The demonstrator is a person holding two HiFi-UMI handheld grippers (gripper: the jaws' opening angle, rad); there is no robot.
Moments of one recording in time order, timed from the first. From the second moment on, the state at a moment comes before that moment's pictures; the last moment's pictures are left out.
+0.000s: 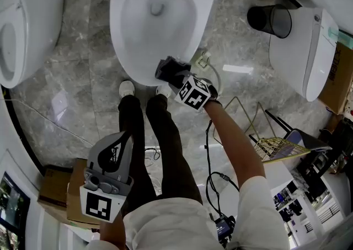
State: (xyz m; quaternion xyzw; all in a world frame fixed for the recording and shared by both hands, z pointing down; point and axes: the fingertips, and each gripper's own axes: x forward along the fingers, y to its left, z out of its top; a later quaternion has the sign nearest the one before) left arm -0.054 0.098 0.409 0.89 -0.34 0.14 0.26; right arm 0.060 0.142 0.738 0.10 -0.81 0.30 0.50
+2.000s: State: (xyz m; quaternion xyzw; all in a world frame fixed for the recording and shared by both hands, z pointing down) left arm -0.096 0.078 0.432 0.88 -0.36 0.14 0.29; right arm -0.107 0.081 0.729 0.20 -0.76 0.56 0.25
